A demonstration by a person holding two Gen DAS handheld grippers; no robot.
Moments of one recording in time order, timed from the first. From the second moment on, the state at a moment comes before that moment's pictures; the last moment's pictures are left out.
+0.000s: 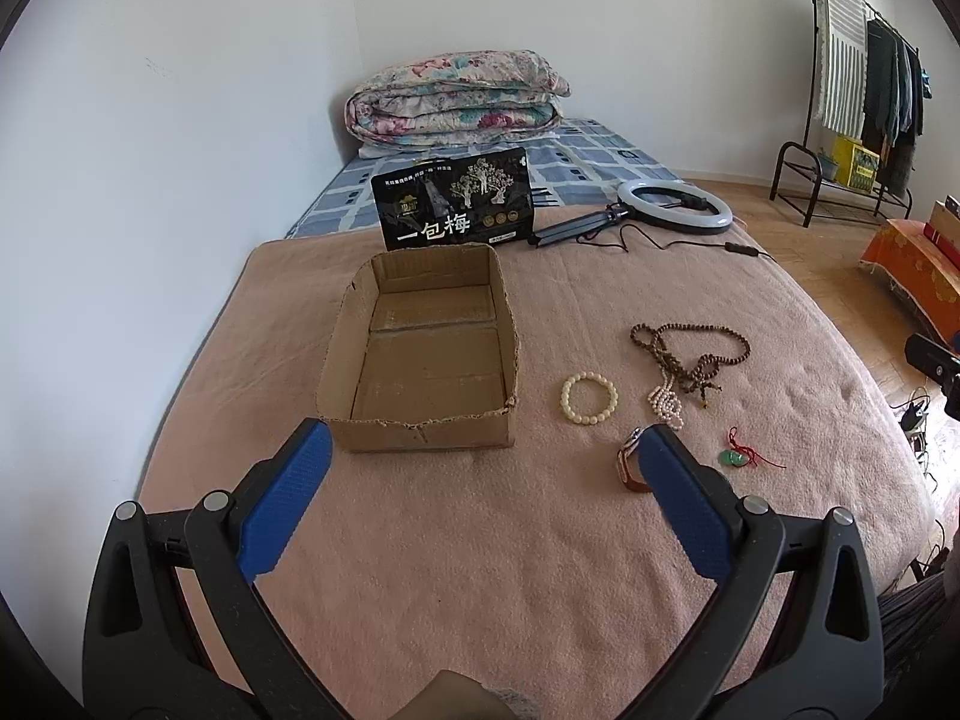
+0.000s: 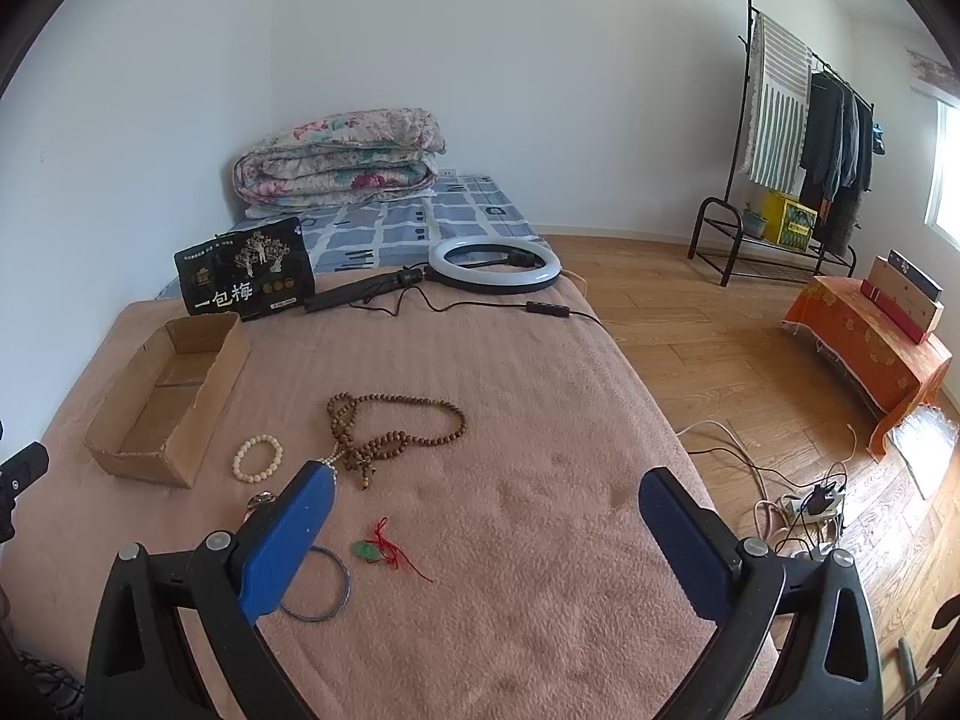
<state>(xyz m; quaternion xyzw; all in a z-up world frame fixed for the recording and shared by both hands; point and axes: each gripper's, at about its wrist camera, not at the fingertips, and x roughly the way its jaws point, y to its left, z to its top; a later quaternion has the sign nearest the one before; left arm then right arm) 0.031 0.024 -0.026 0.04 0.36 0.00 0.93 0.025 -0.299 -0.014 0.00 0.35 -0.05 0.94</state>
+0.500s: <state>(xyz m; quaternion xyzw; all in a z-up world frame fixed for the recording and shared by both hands) 0.042 -0.011 -0.058 0.07 0.38 -0.06 0.92 0.054 -0.298 -0.040 -0.03 0.37 0.03 0.93</state>
